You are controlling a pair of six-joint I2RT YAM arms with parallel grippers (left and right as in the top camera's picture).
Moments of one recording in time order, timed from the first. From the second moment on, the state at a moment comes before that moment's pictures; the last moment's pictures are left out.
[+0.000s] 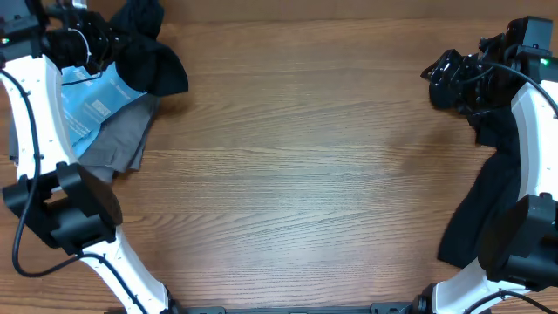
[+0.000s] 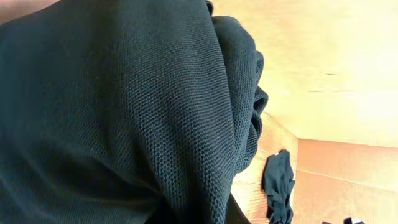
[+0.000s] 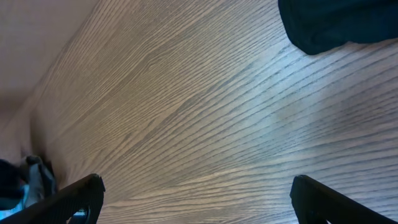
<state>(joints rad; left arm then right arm) 0.35 2.15 2.14 -0.95 0.79 -0.45 -0.25 1.82 1.69 -1.02 -0.41 0.38</state>
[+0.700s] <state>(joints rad) 0.63 2.22 2.14 -1.09 0.77 -0.34 -0.25 1.82 1.69 -1.02 -0.41 0.38</state>
